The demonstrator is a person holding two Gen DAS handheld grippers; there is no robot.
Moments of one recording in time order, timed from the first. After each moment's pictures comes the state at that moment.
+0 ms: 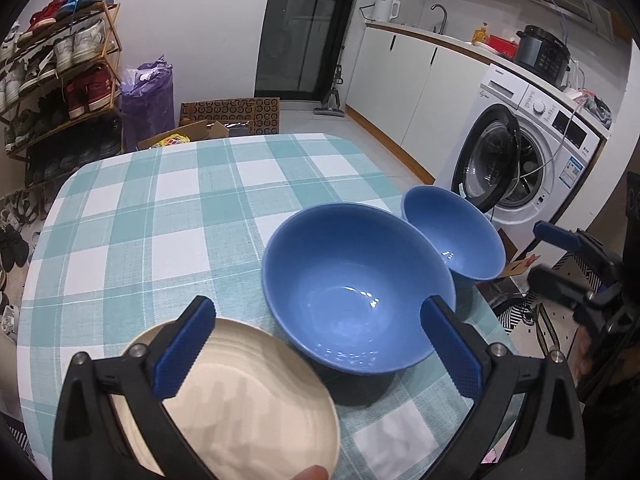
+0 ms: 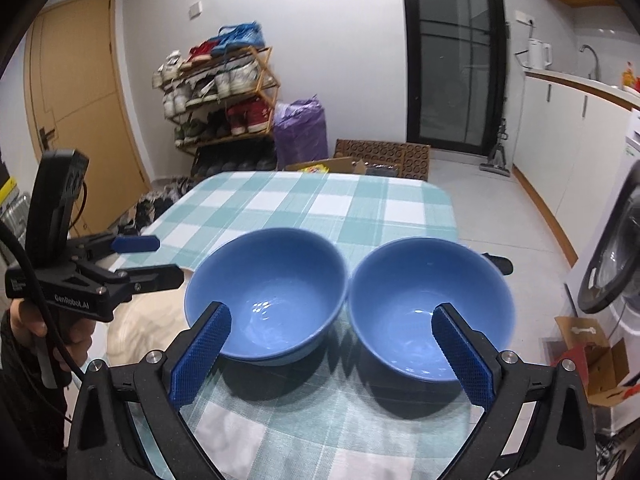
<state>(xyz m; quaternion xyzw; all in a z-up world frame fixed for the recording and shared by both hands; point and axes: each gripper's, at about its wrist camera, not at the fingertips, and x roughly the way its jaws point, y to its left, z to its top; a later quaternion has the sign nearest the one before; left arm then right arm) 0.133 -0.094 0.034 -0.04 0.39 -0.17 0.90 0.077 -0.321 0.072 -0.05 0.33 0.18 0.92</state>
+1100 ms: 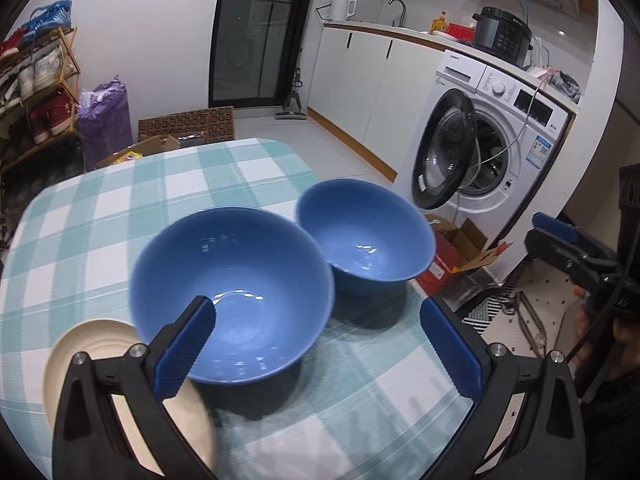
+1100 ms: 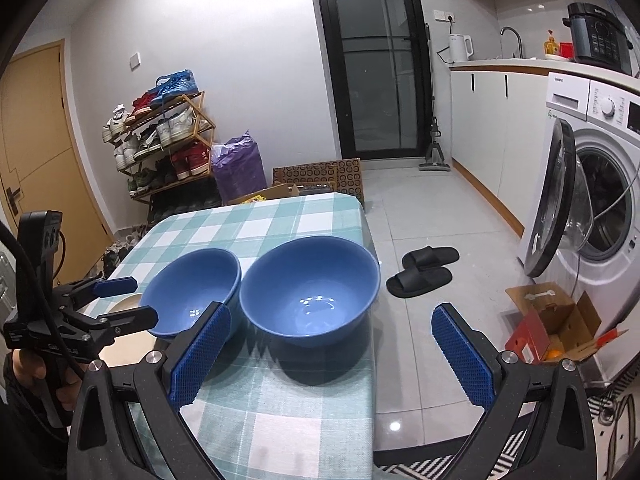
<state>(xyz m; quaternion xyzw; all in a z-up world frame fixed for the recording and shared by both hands) 0.114 -0.191 0.042 -0.03 0.38 -0.22 0.90 0.022 -0.449 0.097 0.02 0.30 0.09 0.95</state>
